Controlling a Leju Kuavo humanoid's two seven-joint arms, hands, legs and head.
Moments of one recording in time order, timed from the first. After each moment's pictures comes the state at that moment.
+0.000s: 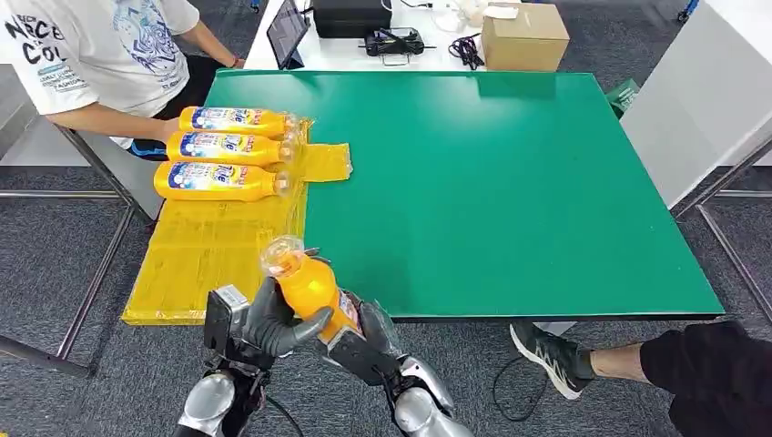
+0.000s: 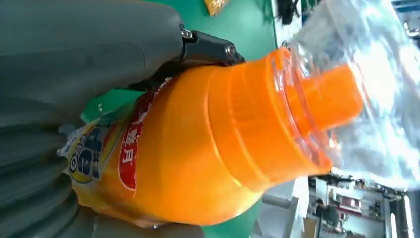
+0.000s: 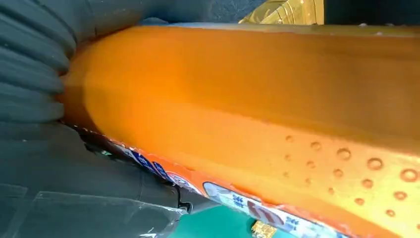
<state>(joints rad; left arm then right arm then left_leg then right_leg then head) -0.06 -0.15 -0.43 -1.39 -0.08 -0.26 -0.44 -0.16 0.26 0.51 -0.96 0.57 -0.11 -0.47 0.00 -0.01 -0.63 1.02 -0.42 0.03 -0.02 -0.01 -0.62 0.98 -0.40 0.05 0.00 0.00</state>
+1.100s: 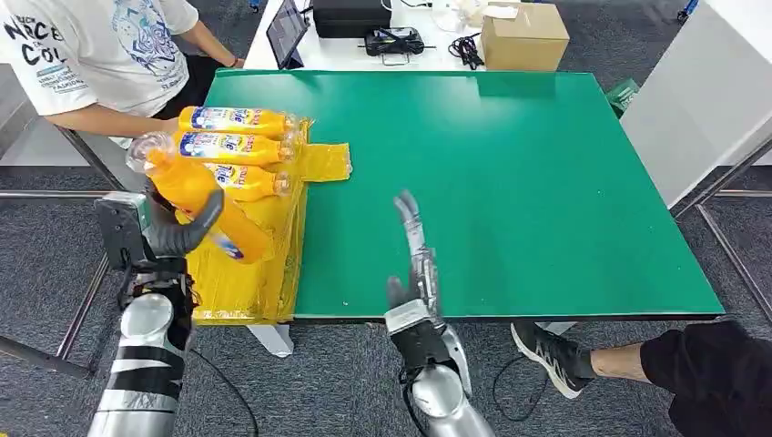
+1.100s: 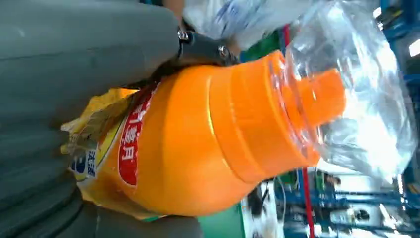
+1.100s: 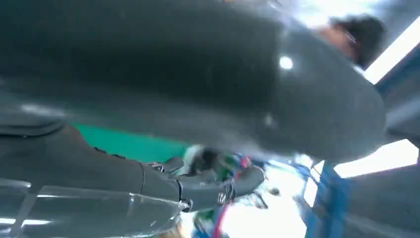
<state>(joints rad) -0.36 -0.12 -0.13 -1.35 -0.25 0.13 -0.38 -0.09 0.27 0.47 -1.46 0.42 -0.30 -0.59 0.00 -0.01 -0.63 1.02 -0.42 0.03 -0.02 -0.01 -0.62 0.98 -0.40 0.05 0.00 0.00</state>
